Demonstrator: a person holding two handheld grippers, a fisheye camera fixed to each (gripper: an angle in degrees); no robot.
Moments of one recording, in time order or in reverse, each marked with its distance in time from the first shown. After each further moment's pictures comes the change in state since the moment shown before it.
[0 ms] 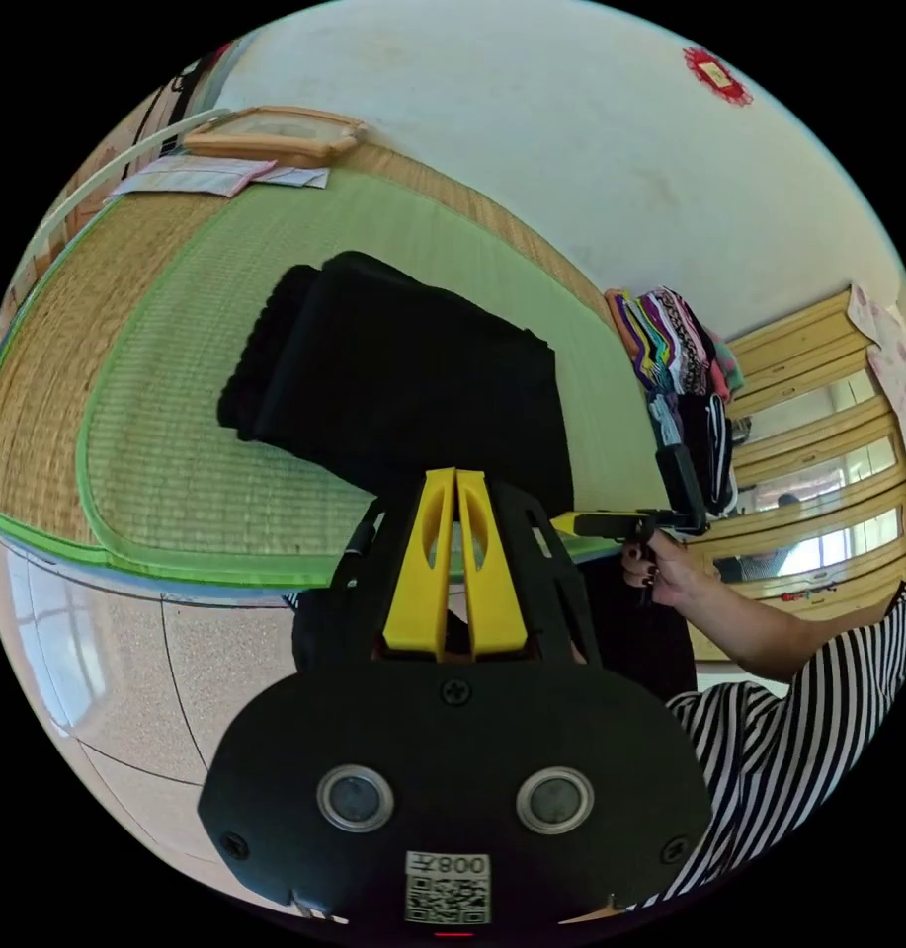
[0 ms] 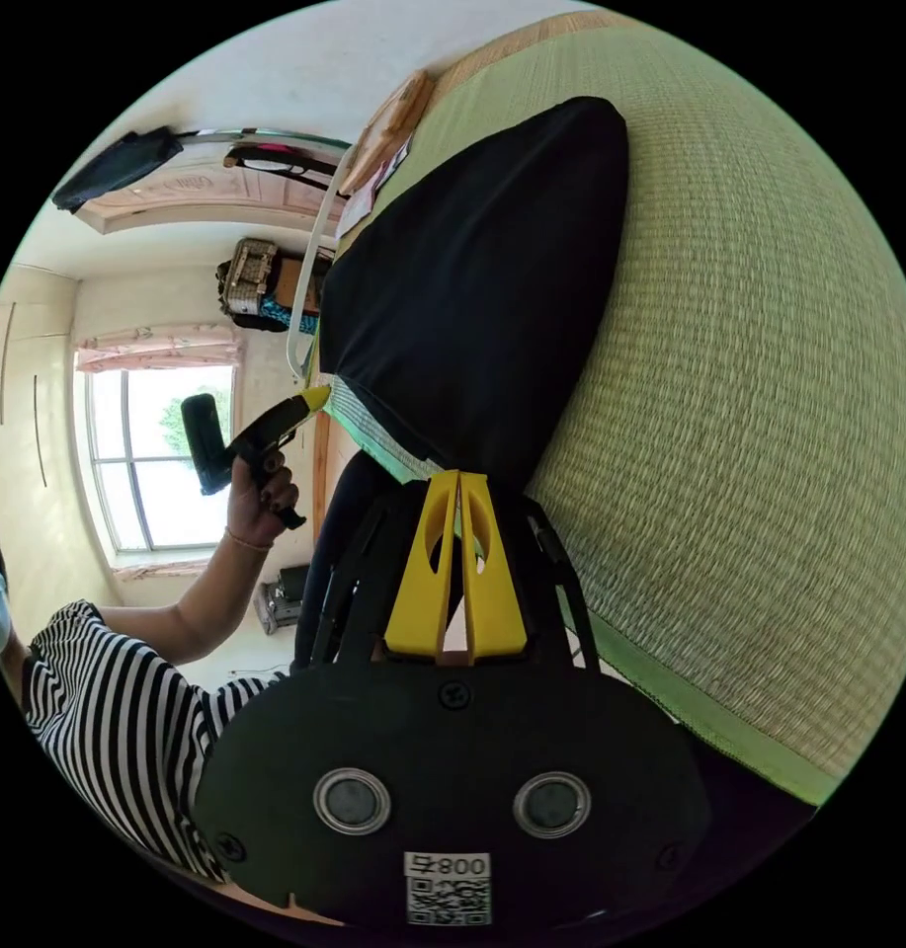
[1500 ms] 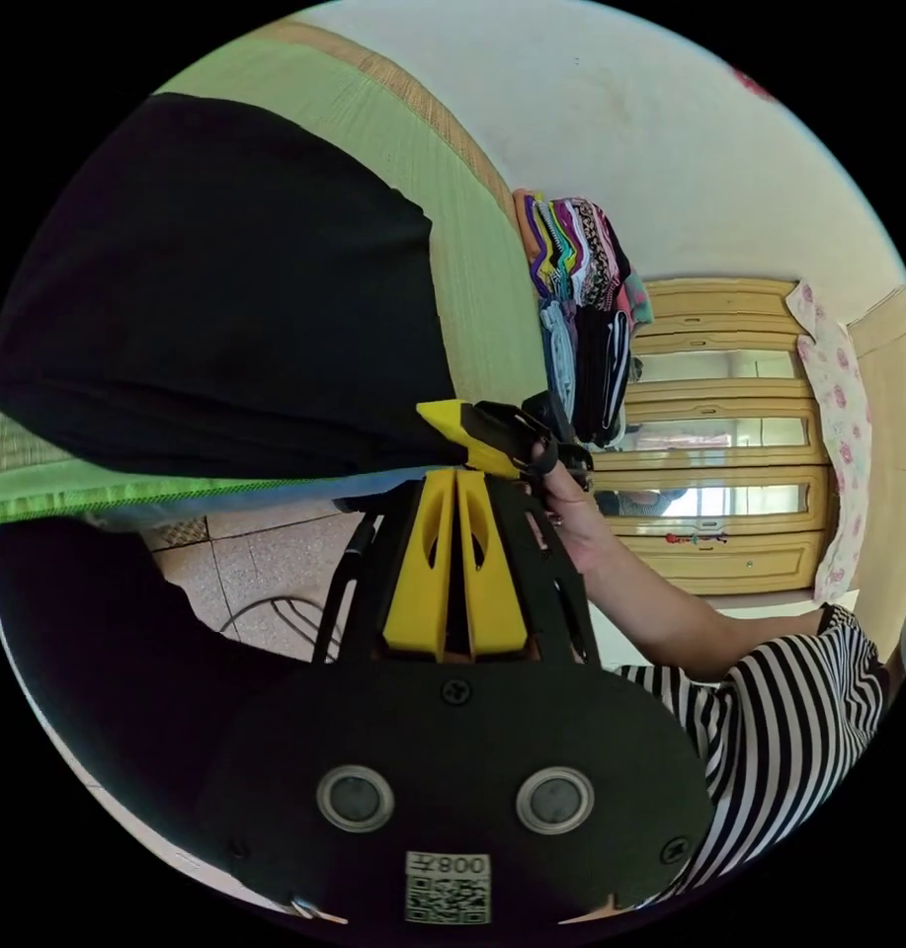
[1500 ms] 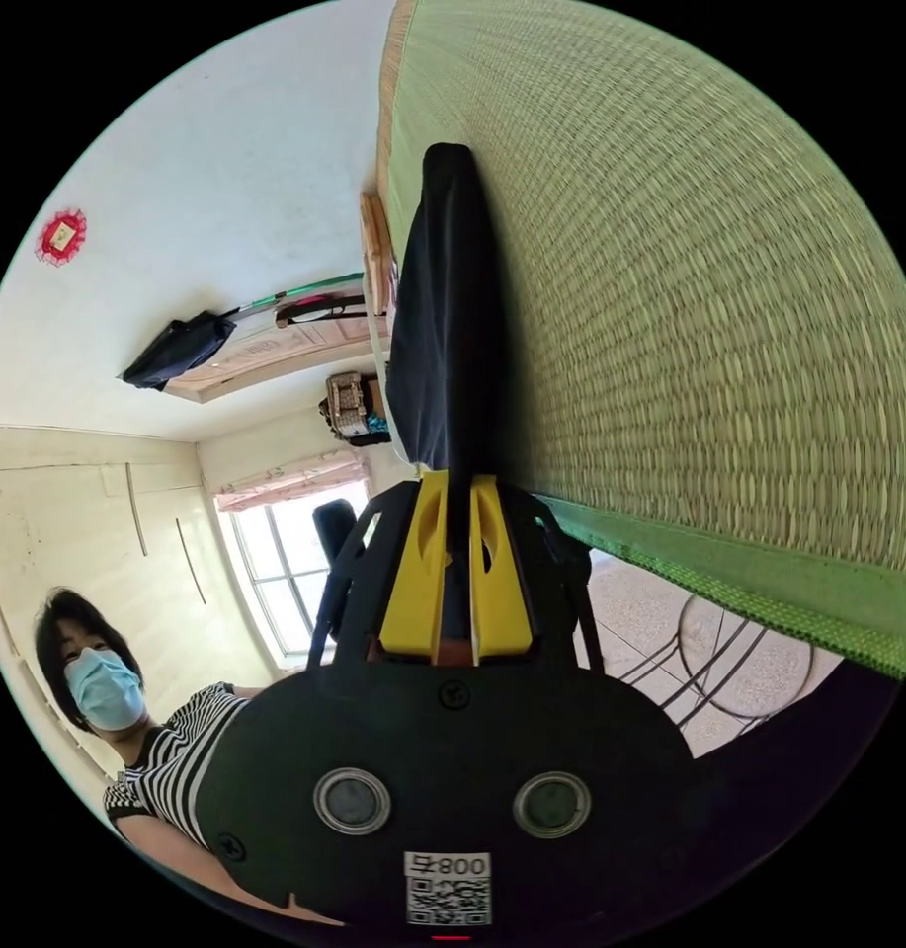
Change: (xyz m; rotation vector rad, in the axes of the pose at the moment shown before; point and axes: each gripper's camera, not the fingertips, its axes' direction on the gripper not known) left arm -0.006 0.010 0.080 -0.208 0.366 -0.039; right arm 0.201 0.087 -0.073 0.218 -0.508 0.293
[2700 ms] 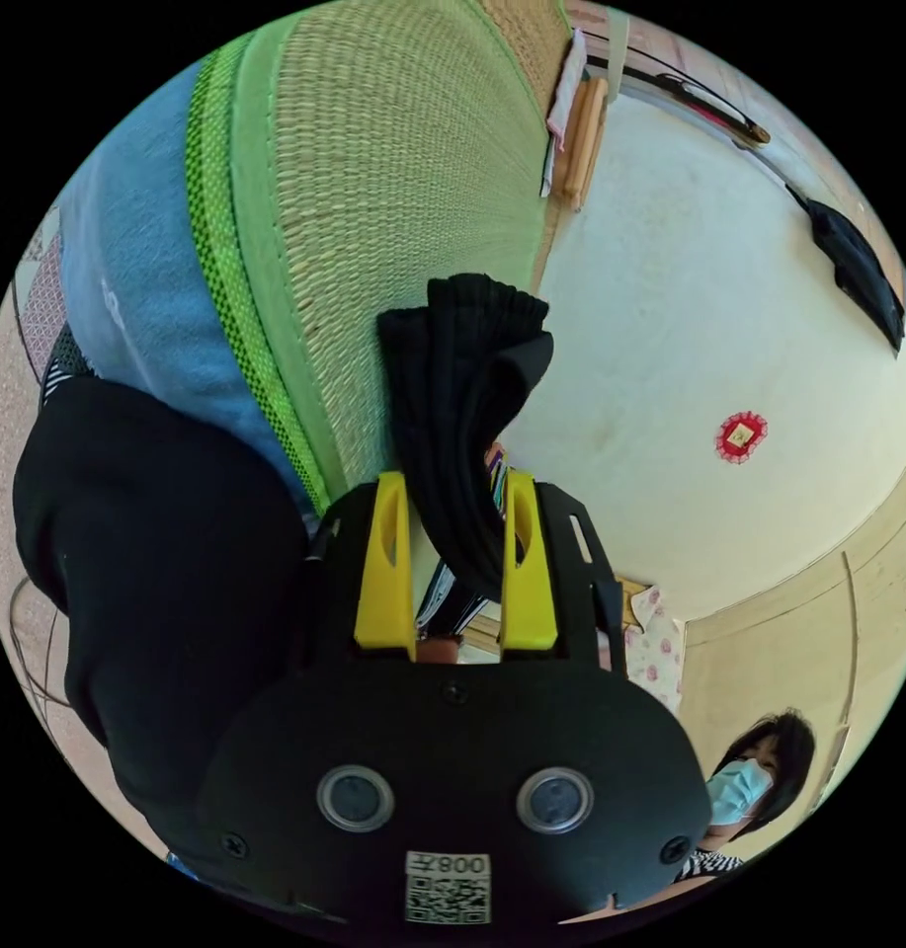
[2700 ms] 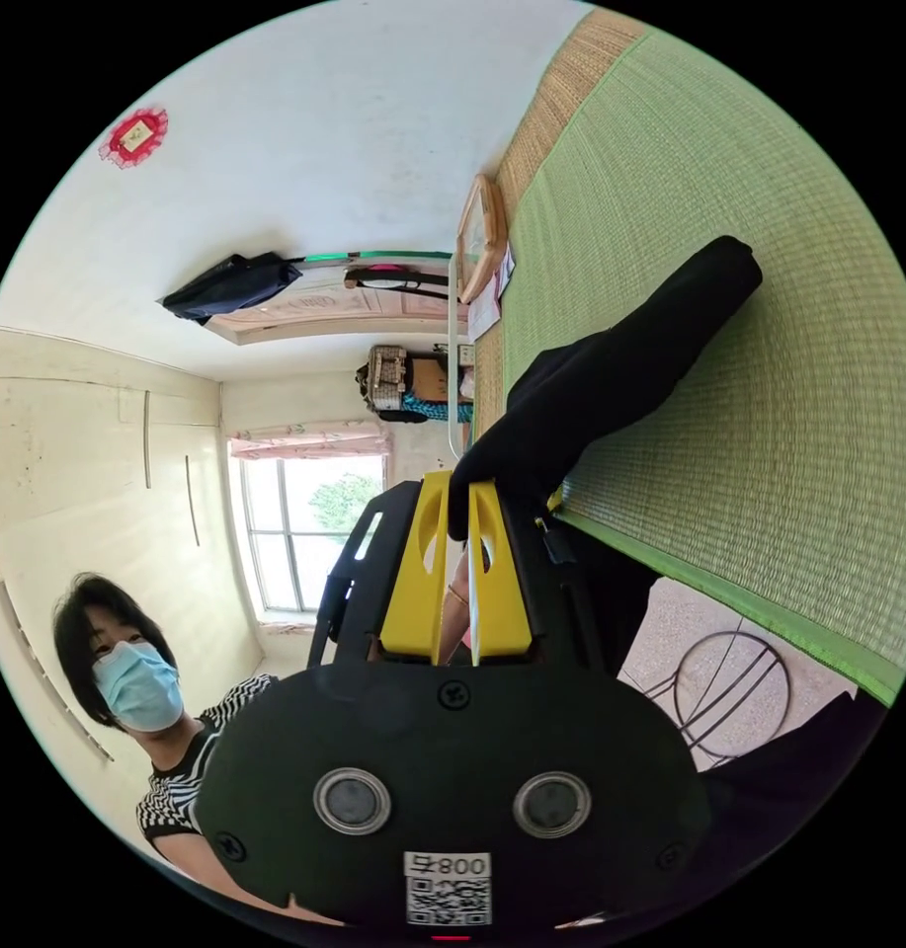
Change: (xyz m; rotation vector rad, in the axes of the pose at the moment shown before) left arm -0.118 0.021 -0.105 0.564 0.504 -0.614; right arm -0.099 0.022 -0.049 -0.042 -0.011 -0.206
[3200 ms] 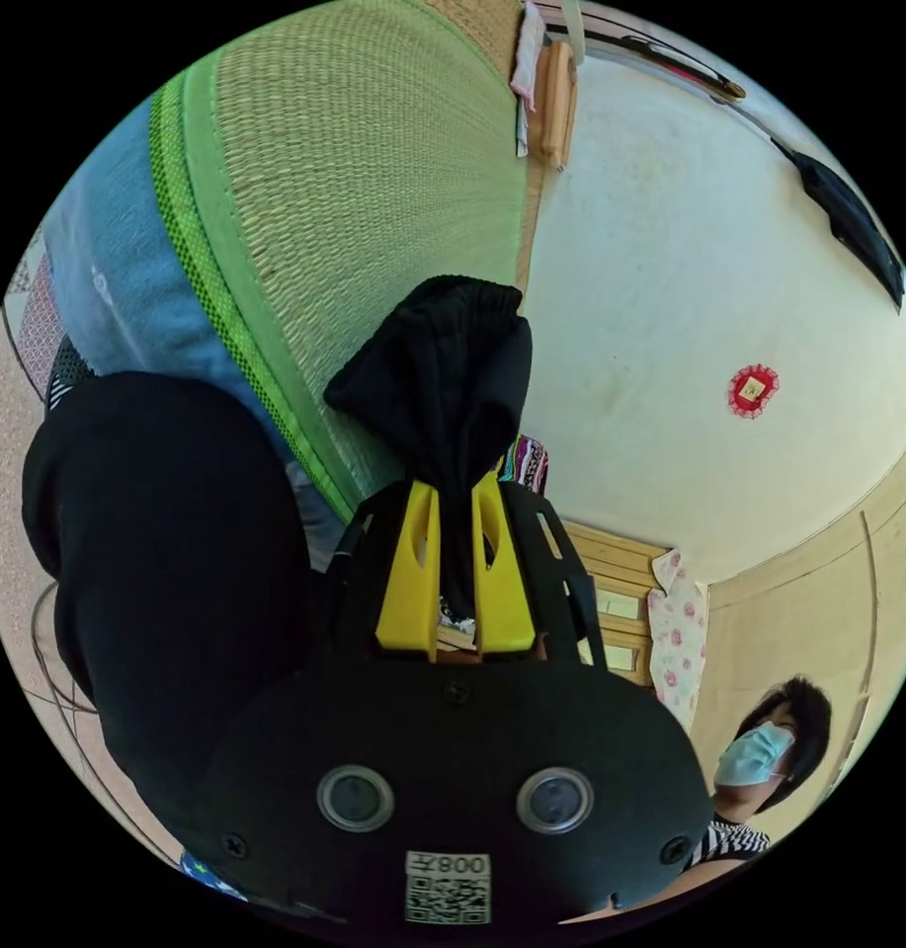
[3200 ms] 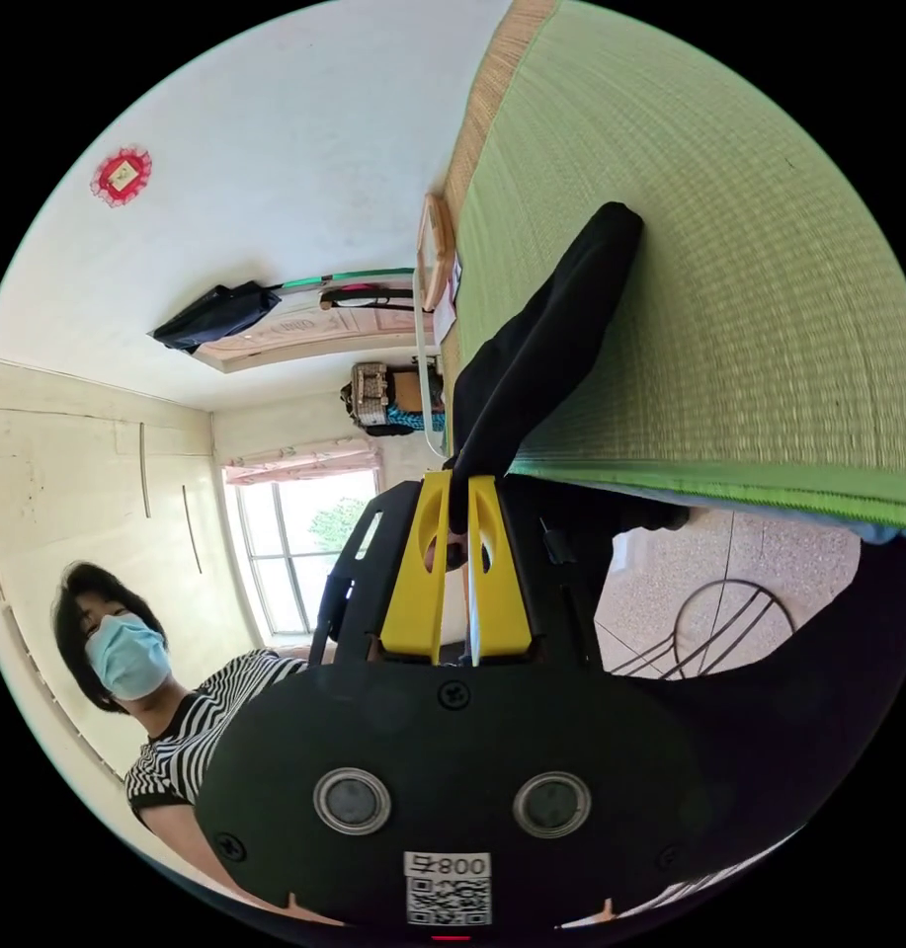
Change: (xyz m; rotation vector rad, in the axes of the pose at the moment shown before) left arm 0.061 0.051 0.064 -0.095 -0.057 0.093; right arm 0.037 0.097 -0.088 0.052 0.004 0.100
